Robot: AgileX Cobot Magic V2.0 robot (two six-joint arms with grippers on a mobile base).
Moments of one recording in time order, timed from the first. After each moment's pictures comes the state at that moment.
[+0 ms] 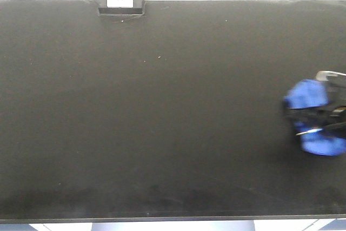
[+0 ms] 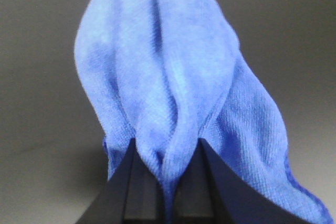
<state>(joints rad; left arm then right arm) 0.08 -0.01 0.03 0.06 0.15 -0.18 -0.03 1.65 -0.55 0.11 -0.09 0.03</state>
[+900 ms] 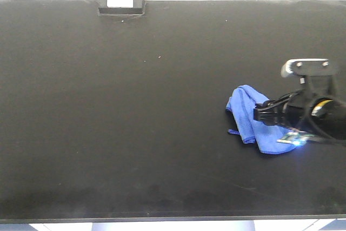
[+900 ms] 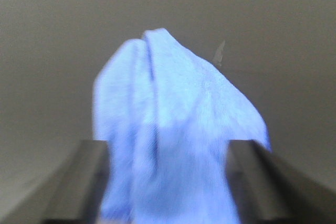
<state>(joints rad) 0.08 -0.01 0.03 0.06 0.15 -0.18 0.21 1.29 -0.54 0.11 0.11 0.03</state>
